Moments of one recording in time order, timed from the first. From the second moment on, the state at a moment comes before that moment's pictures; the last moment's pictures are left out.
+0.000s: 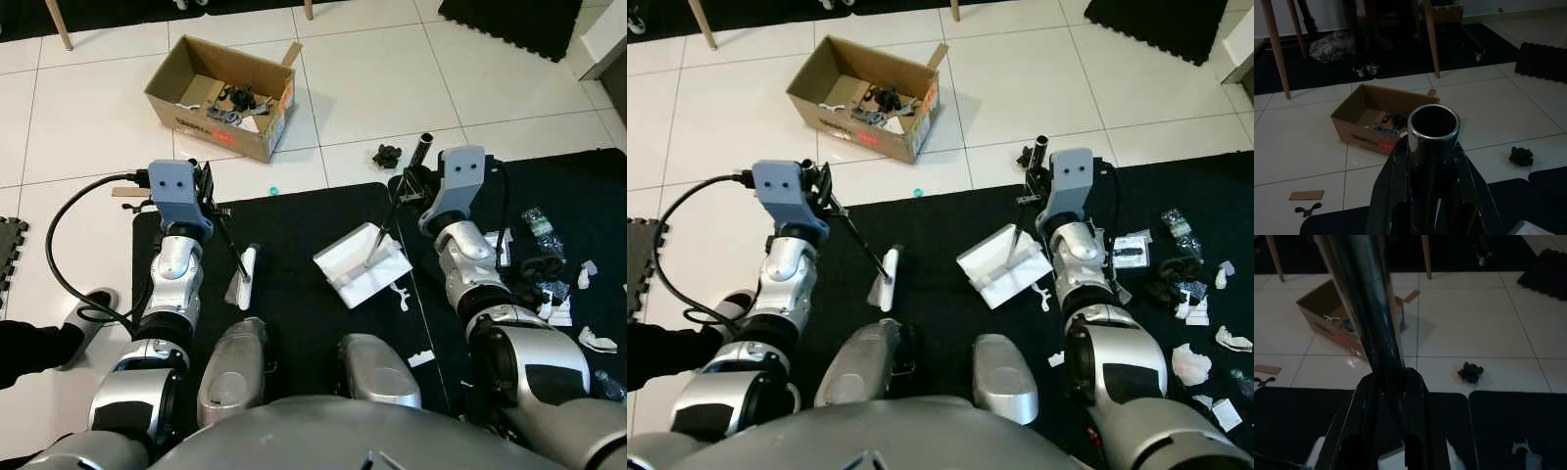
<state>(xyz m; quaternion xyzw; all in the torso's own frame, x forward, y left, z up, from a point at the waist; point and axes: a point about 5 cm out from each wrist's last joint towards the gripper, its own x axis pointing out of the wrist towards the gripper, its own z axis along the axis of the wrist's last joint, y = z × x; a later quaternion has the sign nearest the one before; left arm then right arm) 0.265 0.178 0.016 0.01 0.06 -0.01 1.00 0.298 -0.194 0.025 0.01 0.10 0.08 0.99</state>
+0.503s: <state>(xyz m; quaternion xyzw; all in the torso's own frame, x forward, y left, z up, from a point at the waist) 0.280 0.176 0.029 0.01 0.05 -0.01 1.00 0.324 -0.189 0.061 0.04 0.03 0.09 1.00</state>
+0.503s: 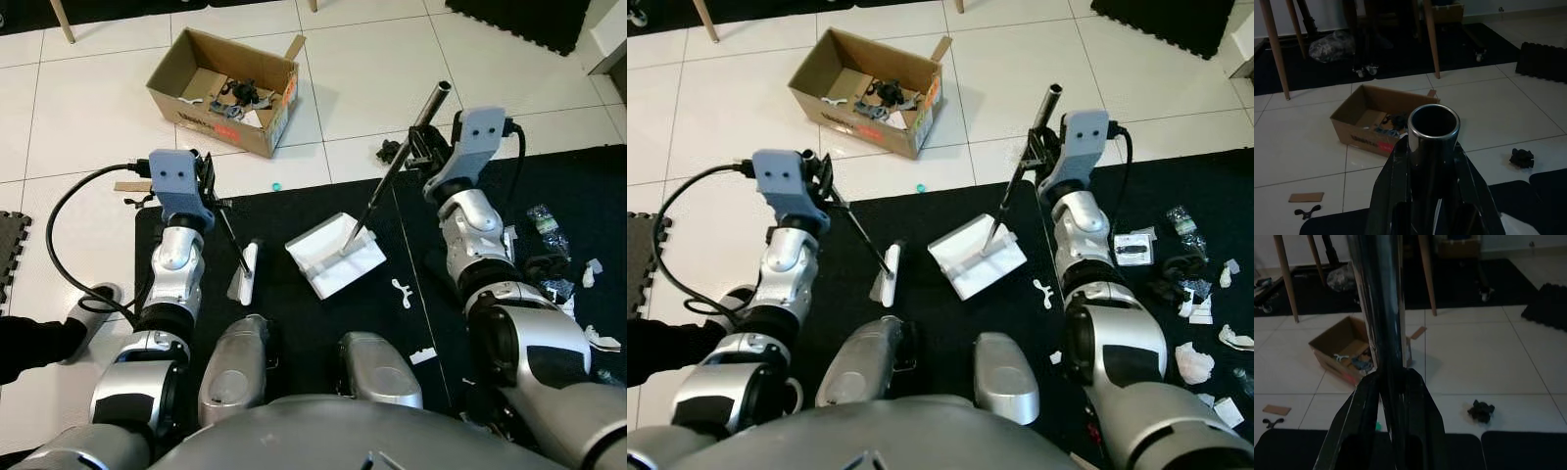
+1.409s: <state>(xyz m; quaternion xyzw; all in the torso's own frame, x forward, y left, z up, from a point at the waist) 0.299 0.177 0.095 0.02 -0.08 0.01 1.00 0.330 -0.182 0.075 0.02 -0.01 0.11 0.99</state>
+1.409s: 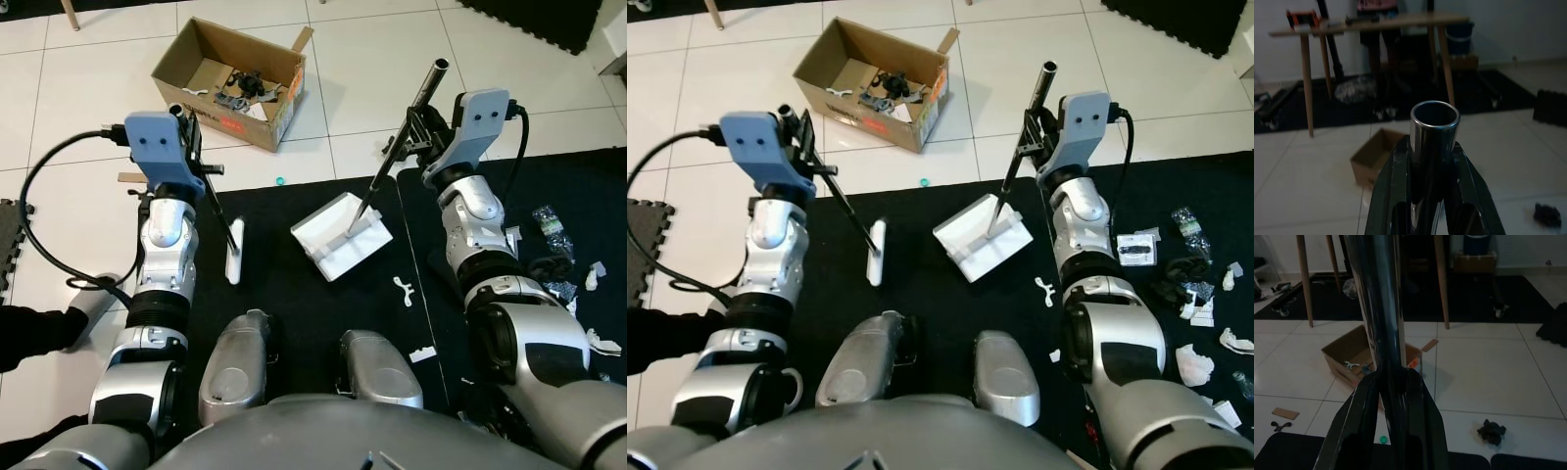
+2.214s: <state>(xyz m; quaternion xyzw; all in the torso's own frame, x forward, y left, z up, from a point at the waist) 0.266 0.189 0.153 0.04 -0.15 0.02 0.99 0.316 -0.192 0.137 -0.01 -0.16 0.09 0.98</state>
